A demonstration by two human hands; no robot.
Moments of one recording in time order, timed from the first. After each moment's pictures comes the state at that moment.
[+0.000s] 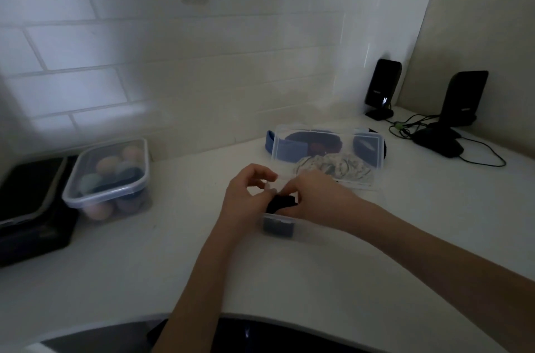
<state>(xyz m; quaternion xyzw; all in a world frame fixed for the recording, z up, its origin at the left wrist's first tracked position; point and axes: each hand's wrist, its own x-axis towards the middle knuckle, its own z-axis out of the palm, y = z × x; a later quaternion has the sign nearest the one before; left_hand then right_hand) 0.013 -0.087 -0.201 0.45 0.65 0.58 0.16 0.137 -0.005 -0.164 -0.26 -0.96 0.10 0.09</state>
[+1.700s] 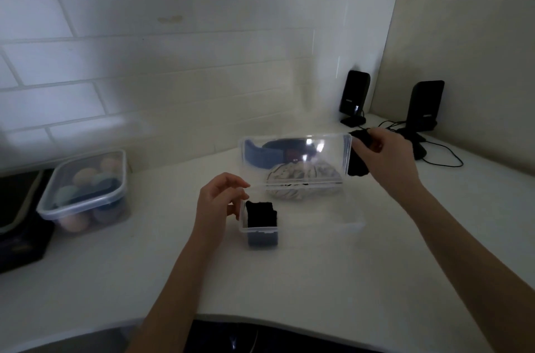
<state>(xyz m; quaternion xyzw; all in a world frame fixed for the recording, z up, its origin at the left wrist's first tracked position) 0.017 -0.089 -0.200 0.40 0.57 0.67 0.26 0.243 0.074 -0.142 -0.44 -0.76 0.15 0.45</state>
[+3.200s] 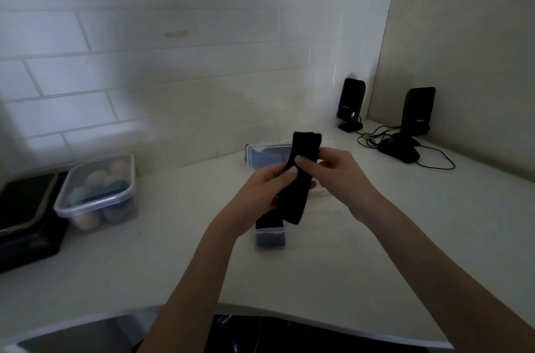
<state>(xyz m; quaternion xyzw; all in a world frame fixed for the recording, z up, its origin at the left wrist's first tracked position) 0.079 -0.080 -0.149 0.48 0.47 0.58 0.46 0.218 -0.009 -0.120 -0.26 -0.72 0.52 0.38</state>
